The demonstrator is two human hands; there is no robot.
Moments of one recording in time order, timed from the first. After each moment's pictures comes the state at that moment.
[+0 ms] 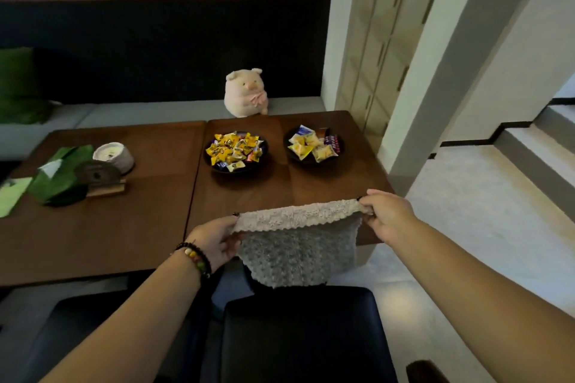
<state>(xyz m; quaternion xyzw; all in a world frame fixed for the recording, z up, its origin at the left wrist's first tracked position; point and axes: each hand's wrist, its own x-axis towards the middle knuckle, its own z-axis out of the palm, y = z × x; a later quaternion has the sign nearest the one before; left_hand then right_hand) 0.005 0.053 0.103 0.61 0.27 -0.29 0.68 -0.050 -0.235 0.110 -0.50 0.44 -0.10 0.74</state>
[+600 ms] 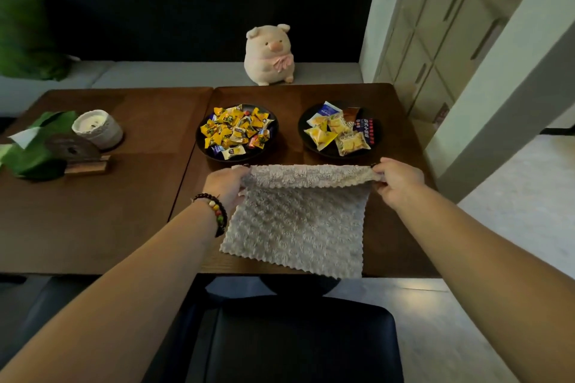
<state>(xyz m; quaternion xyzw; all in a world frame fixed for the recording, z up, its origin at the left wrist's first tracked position) 0.157 -0.014 0.024 0.70 0.26 -0.14 0.65 0.117 -0.300 0.027 -0.51 0.47 -0.09 0.72</state>
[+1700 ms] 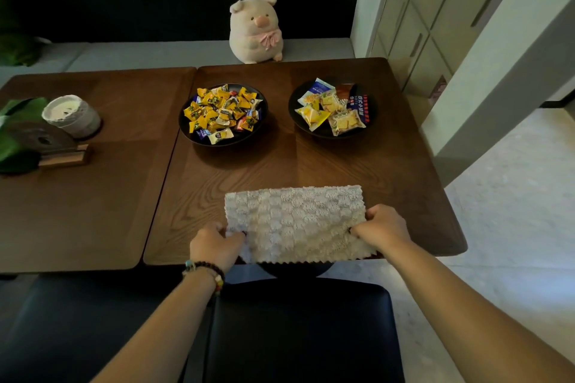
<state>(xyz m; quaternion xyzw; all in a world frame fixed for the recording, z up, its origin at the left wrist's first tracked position) 0.060 0.010 -0.040 0.90 0.20 -0.15 0.36 0.026 -0.278 -0.037 -0.84 0.35 0.16 0.38</state>
